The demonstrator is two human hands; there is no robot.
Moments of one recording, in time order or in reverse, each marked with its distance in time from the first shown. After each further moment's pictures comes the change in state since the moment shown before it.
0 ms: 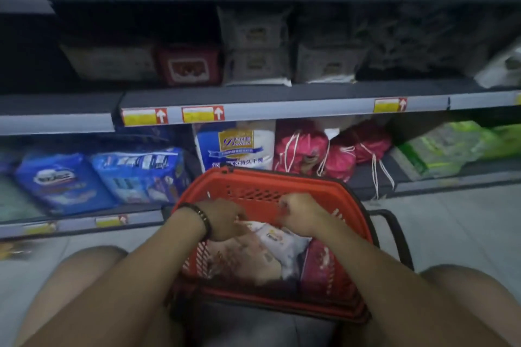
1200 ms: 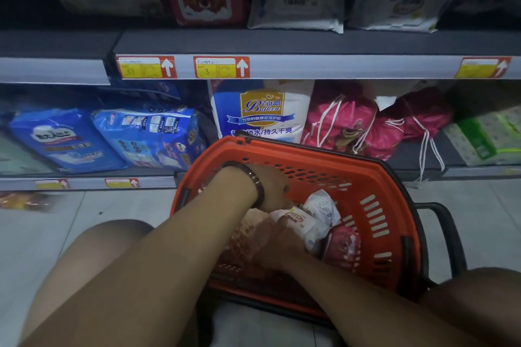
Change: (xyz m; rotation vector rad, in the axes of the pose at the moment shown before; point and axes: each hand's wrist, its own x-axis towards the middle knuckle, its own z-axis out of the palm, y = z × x) left_hand 0.056 0.017 -0.028 0.062 -0.203 -0.008; right_hand 0.040 -0.023 0.170 0.012 -0.376 0.373
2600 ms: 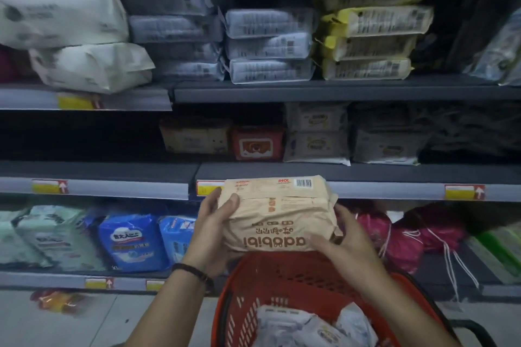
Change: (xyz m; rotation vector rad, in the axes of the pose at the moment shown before) left_hand -0.124 -0.095 -0.002 -1.997 0.962 0.227; right_hand -0.171 -0.037 -0.194 0.800 0.617 -0.715
